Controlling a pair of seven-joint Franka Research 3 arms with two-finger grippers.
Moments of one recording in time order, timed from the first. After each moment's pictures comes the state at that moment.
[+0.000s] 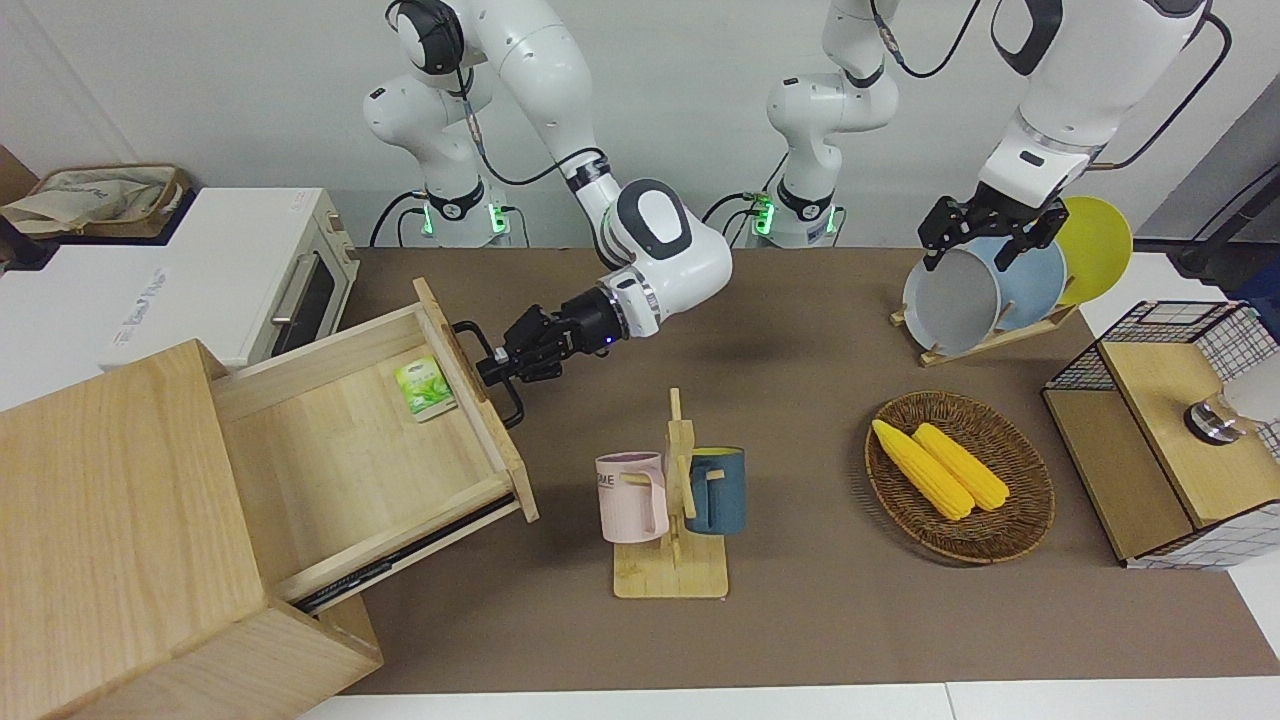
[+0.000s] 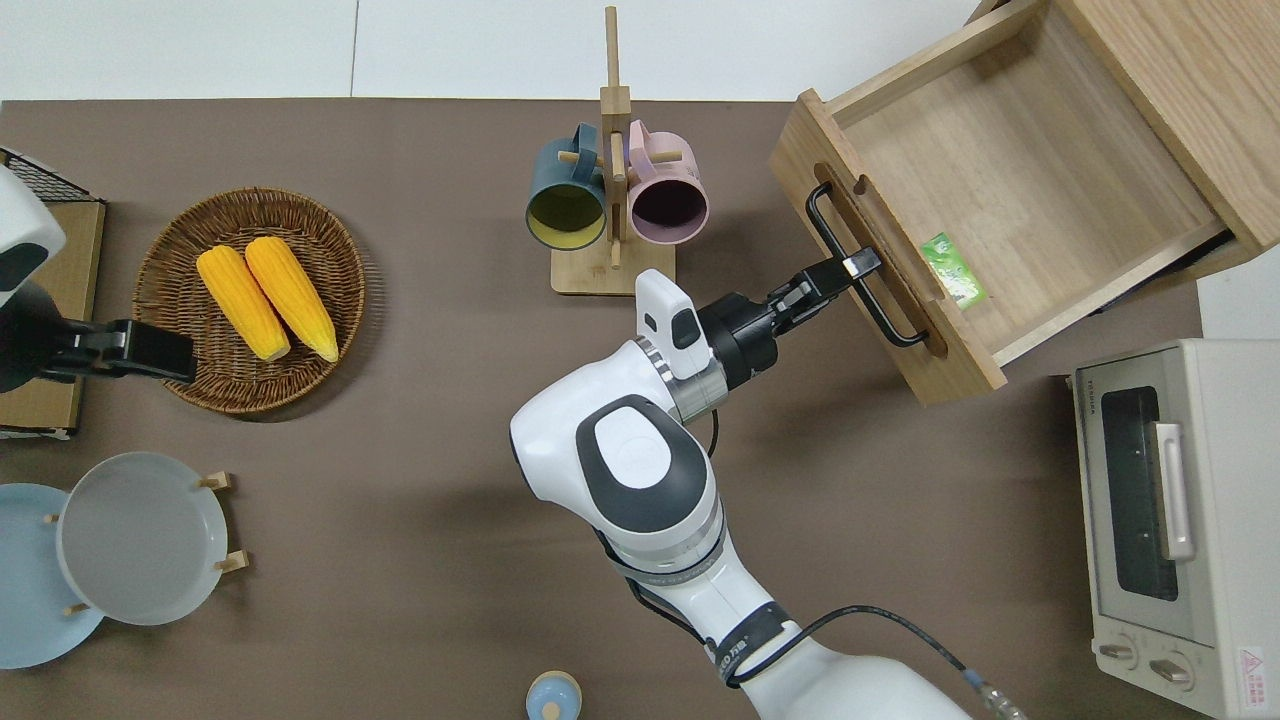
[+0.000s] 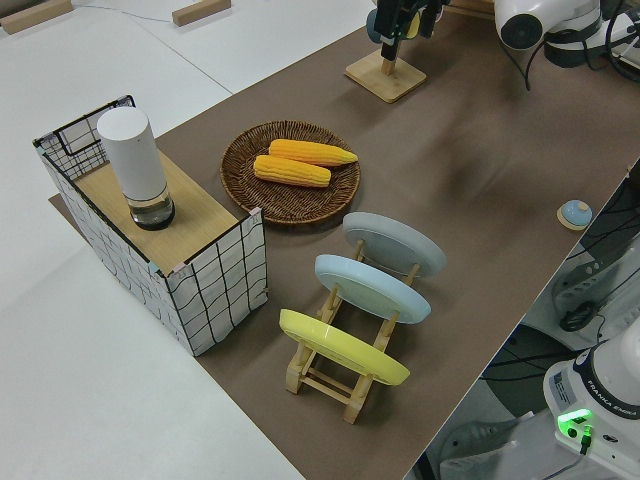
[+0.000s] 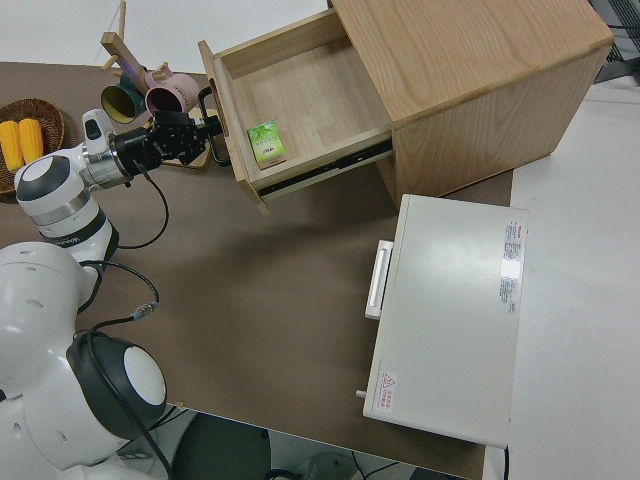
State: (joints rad) left arm 0.03 0.04 -0.06 -1.51 0.00 1.52 0.02; right arm 0.69 0.51 -0.02 -1.58 -1.42 1.46 0.52
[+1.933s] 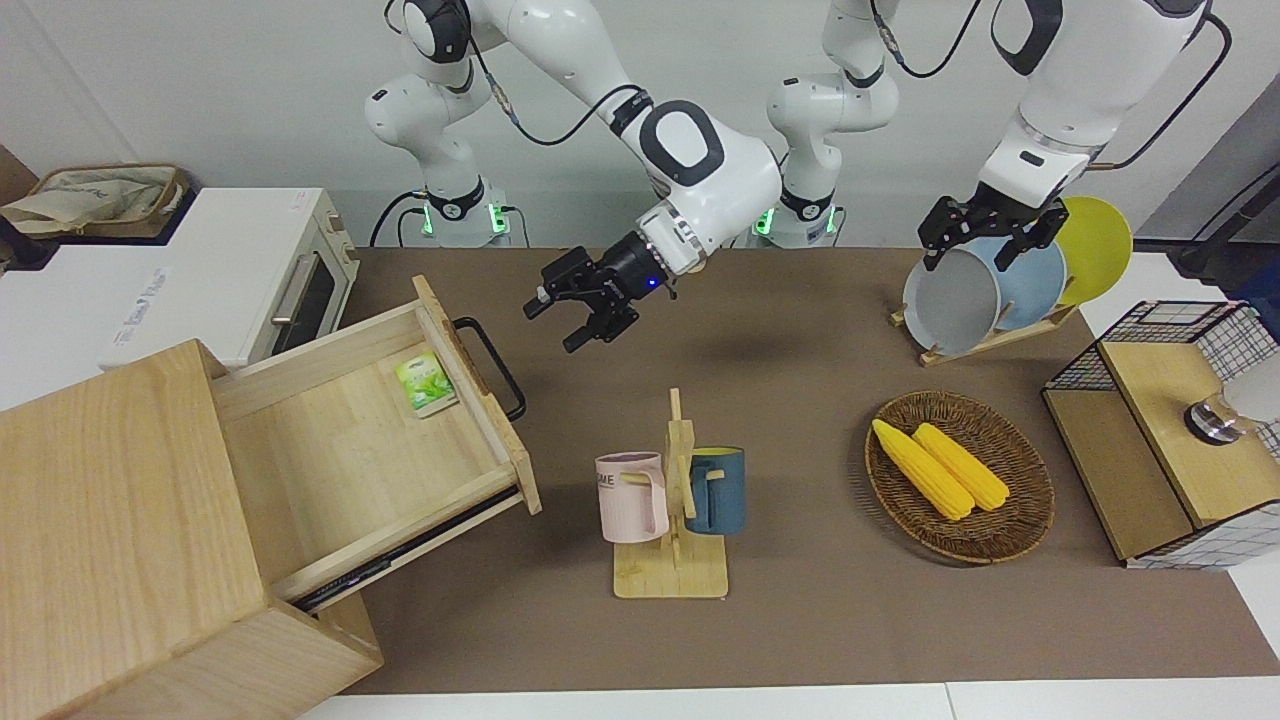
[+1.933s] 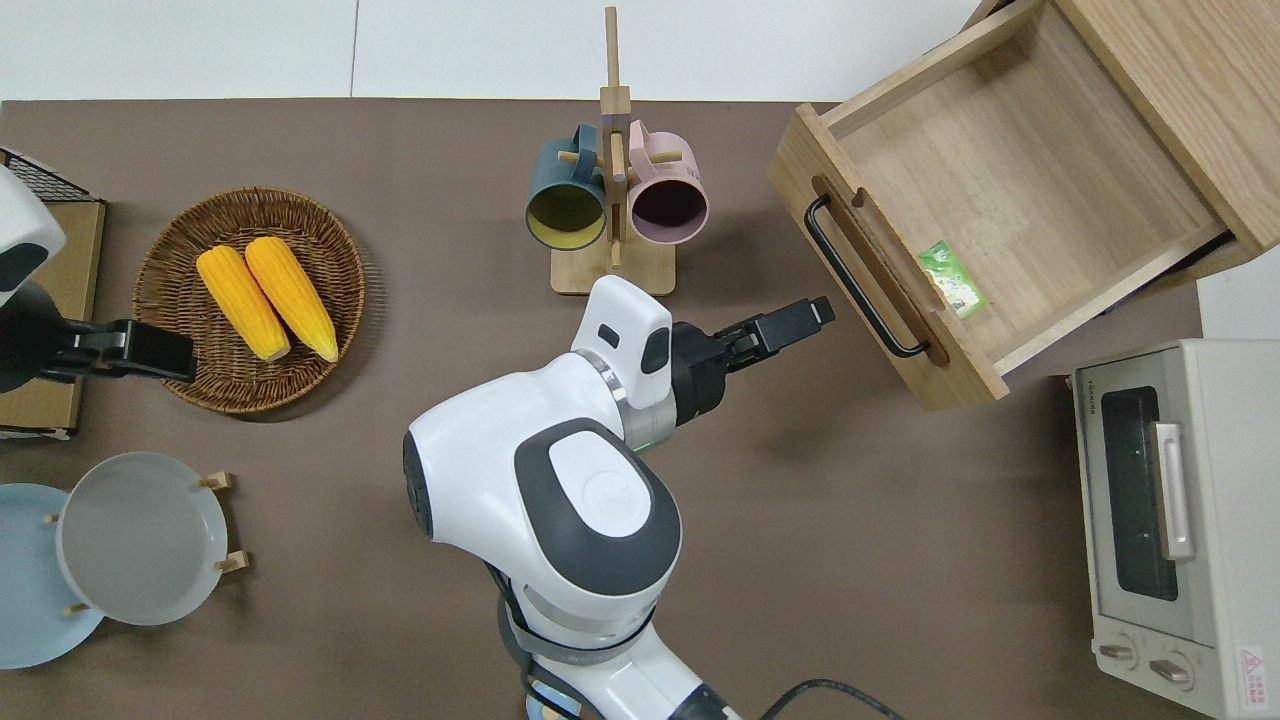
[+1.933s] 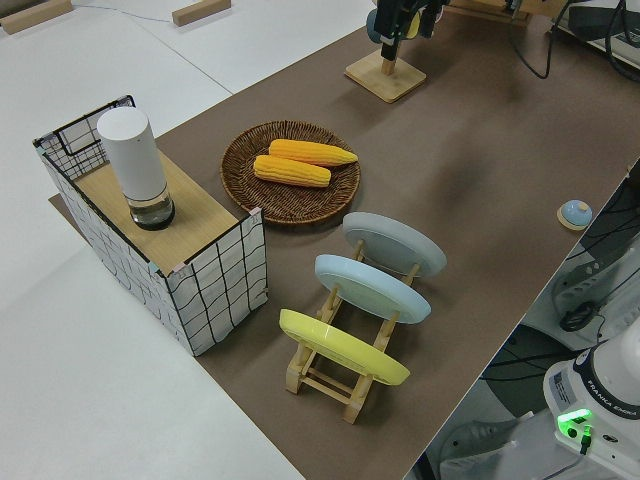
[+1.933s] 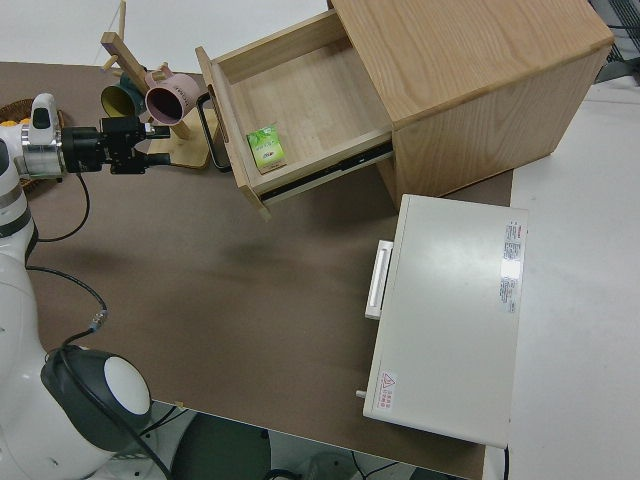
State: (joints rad) left arm 0.03 0.04 -0.06 -1.51 0.00 1.52 0.02; right arm 0.77 0.45 -0.02 -1.38 -0.98 1.43 0.52
